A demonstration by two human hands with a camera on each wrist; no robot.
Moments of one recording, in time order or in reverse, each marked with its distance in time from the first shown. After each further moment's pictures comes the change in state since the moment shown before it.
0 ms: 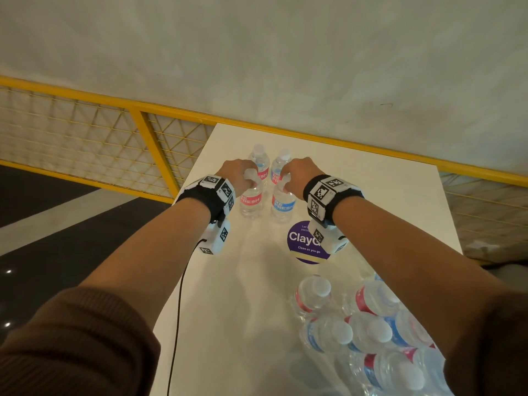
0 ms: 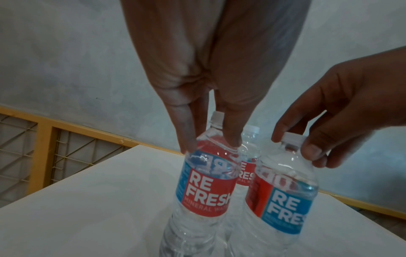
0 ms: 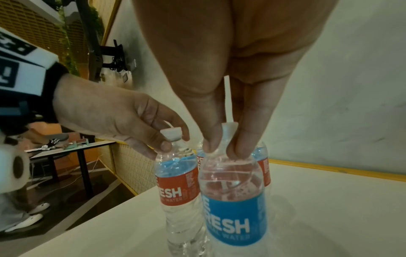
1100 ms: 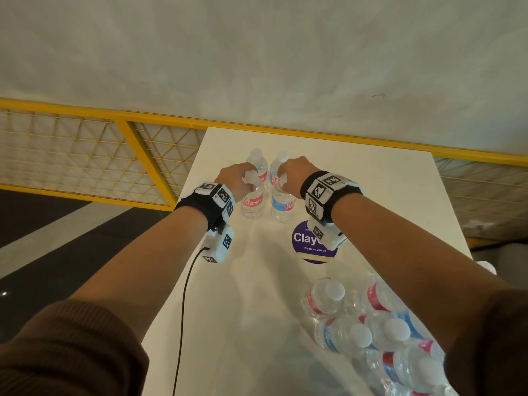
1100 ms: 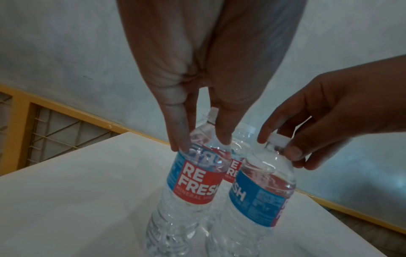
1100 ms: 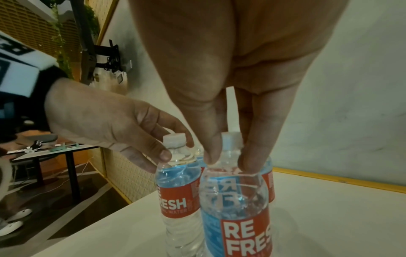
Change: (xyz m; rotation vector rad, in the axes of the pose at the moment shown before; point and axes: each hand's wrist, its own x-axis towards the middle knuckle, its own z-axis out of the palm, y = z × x) left_hand 0.022 -0.019 0.006 -0.128 0.005 0.012; right_hand 0.018 -0.007 0.001 -0.054 -0.043 0.045
